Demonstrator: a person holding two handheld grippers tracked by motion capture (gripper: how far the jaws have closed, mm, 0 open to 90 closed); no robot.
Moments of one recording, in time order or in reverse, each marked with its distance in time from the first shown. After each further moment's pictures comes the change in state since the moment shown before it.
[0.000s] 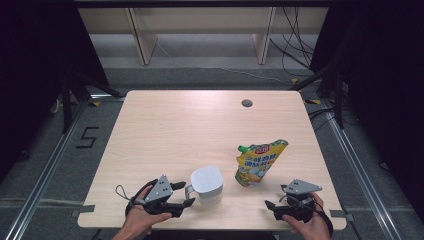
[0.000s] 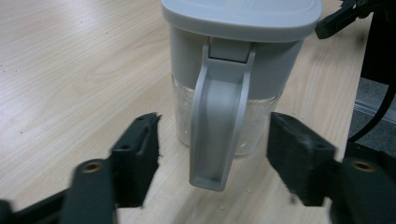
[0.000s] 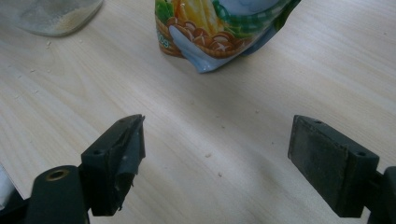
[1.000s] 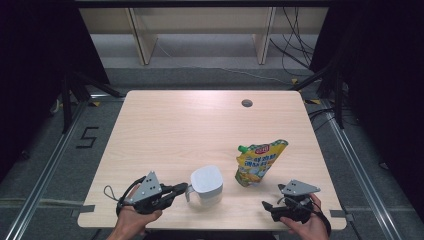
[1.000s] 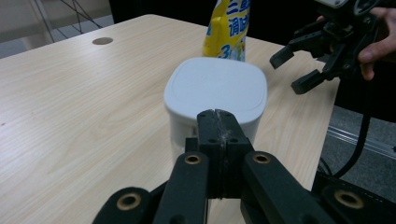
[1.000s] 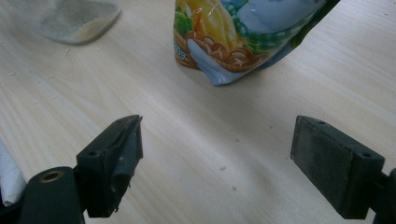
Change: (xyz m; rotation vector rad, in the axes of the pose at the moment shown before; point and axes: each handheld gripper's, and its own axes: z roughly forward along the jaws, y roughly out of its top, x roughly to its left) left arm -0.010 0.031 -0.031 -0.122 -0.001 0.024; right arm 0.007 0.003 0.000 -0.028 0.019 -0.029
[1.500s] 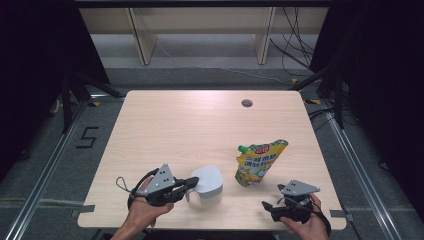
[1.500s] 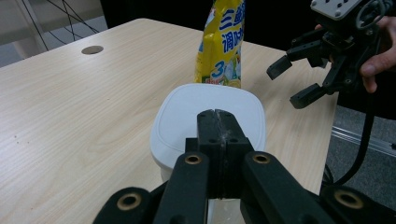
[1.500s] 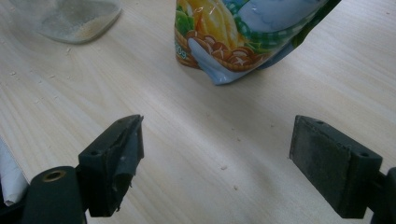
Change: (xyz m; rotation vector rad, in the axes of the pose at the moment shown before) left arm -0.001 0.021 0.023 0.018 -0.014 0.020; right arm 0.000 0.000 0.000 0.000 0.008 0.003
